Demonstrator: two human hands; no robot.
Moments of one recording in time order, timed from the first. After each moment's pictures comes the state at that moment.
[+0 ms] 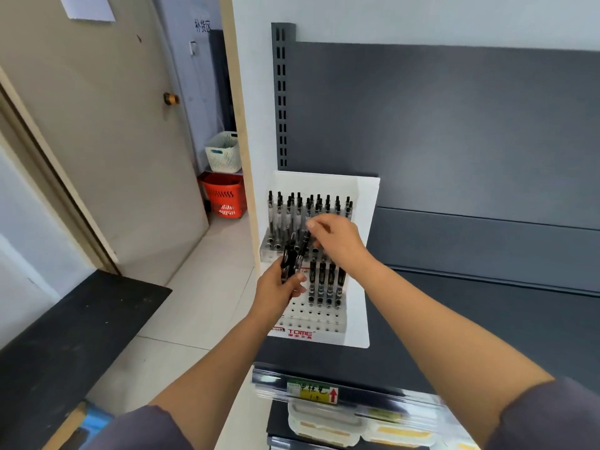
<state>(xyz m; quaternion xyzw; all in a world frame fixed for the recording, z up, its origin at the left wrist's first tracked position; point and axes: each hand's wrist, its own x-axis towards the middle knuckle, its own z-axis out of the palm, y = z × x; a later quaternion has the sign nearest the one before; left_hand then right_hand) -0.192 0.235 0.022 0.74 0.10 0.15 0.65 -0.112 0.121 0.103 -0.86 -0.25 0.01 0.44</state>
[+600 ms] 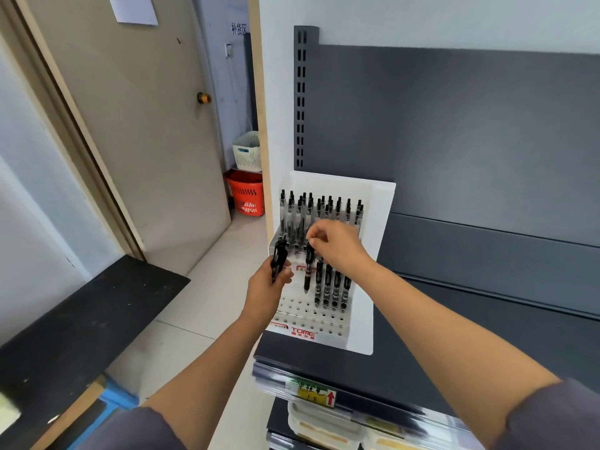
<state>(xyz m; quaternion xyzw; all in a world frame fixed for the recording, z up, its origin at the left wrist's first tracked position) -0.205 0.241 0.020 0.76 0.16 0.25 0.57 -0.104 0.126 0.095 -0.87 -0.34 0.03 0.36</state>
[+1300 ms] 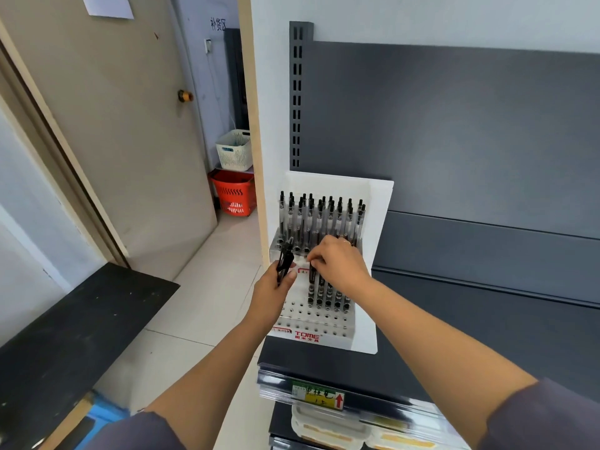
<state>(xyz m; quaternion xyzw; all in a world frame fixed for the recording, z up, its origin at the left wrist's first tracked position) -0.198 0.252 0.012 0.79 0.13 0.18 0.57 -0.108 0.130 0.064 -0.93 -0.34 -0.03 0.16</state>
